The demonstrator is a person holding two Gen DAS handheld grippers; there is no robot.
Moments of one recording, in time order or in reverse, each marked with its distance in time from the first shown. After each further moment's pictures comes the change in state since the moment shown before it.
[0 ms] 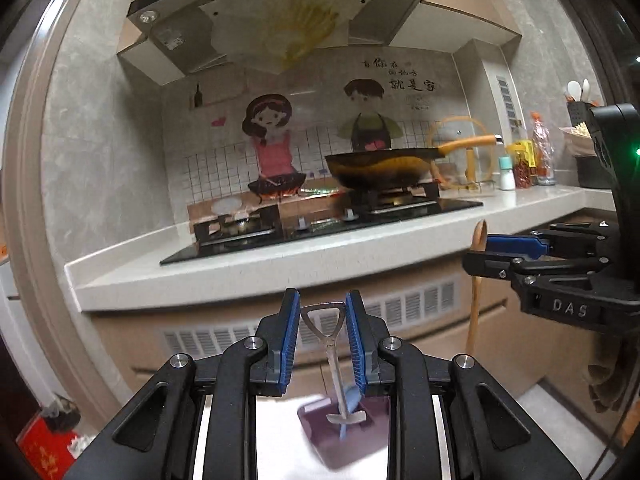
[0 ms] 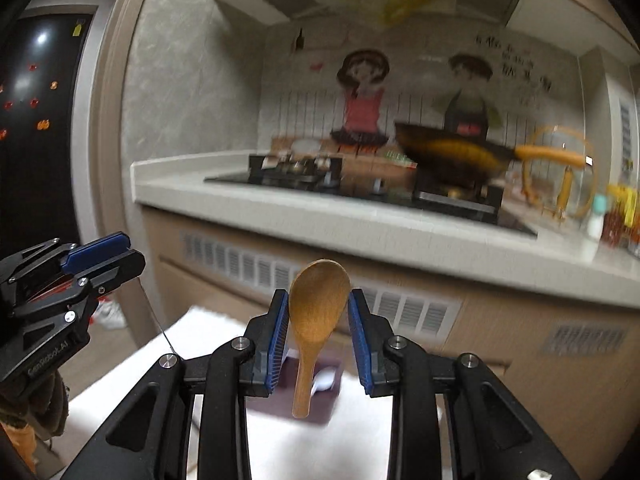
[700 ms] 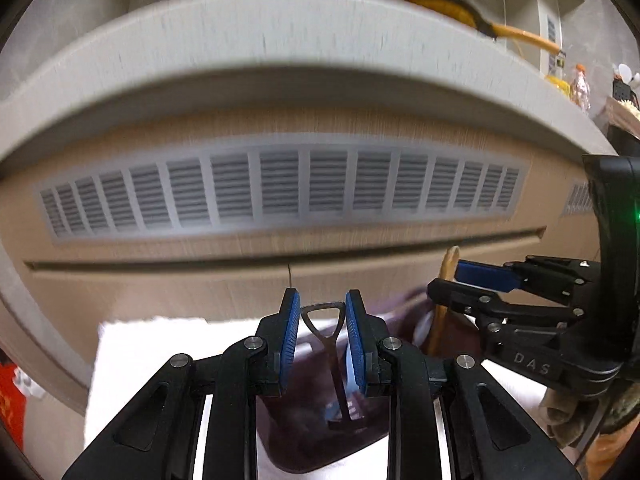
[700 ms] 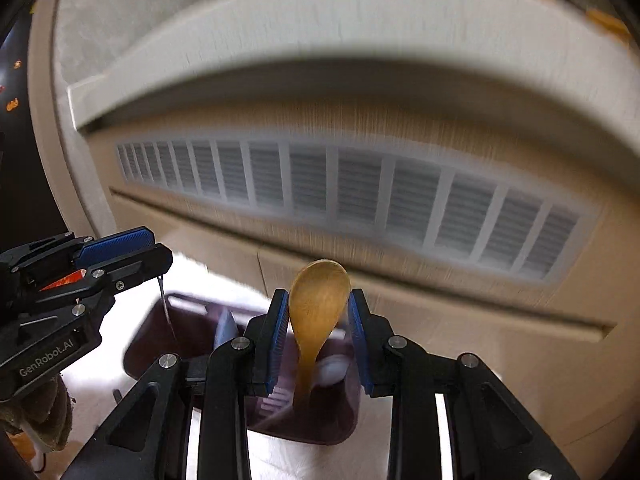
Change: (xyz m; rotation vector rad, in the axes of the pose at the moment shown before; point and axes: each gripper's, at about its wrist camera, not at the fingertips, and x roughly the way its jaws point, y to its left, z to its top) left arm 0.206 0.036 -0.139 -0.161 0.414 -0.161; right arm 0.218 0.003 -0.099 0.077 0.340 0.060
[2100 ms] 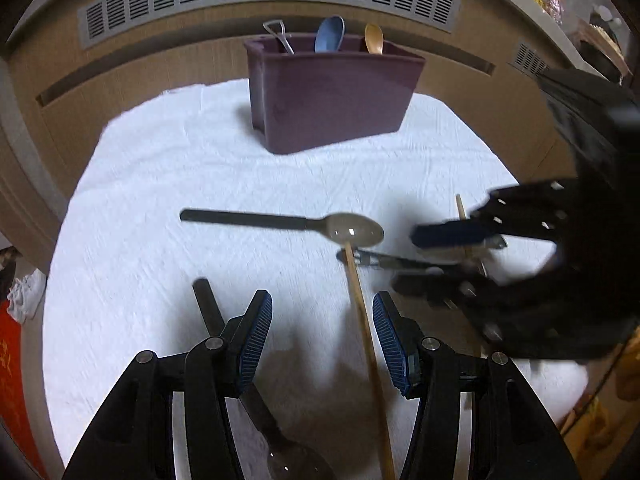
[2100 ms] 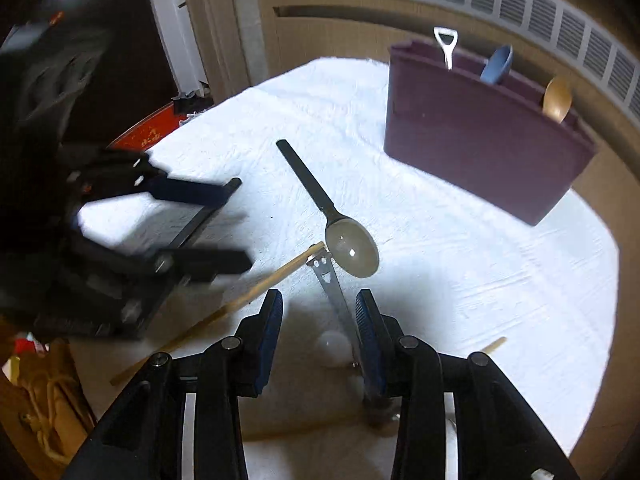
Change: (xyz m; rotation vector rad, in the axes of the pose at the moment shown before) left arm -0.104 -0.006 -0.200 -0.019 0.336 -0.108; right arm -0.055 0.133 -0.181 -0.271 0.346 0.300
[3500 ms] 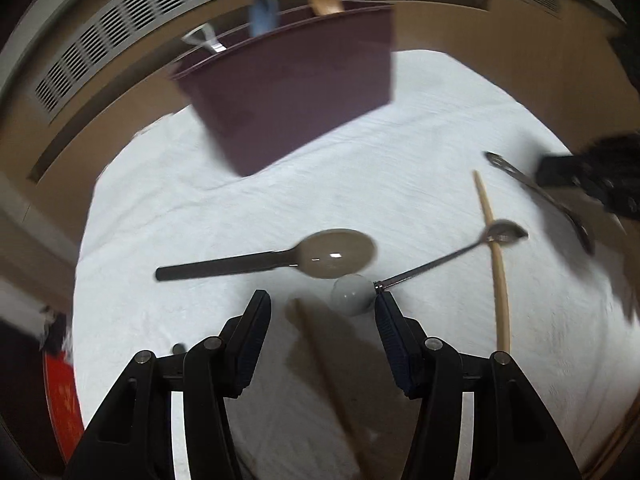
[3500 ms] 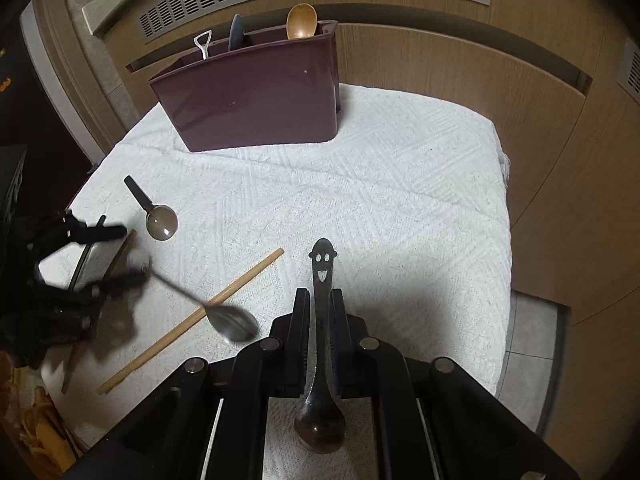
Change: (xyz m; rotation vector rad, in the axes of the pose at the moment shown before) left arm 0.052 -0.052 0.032 0.177 0.093 0.212; right arm -0.054 -0.135 -0.064 0.377 -0.034 -0.171
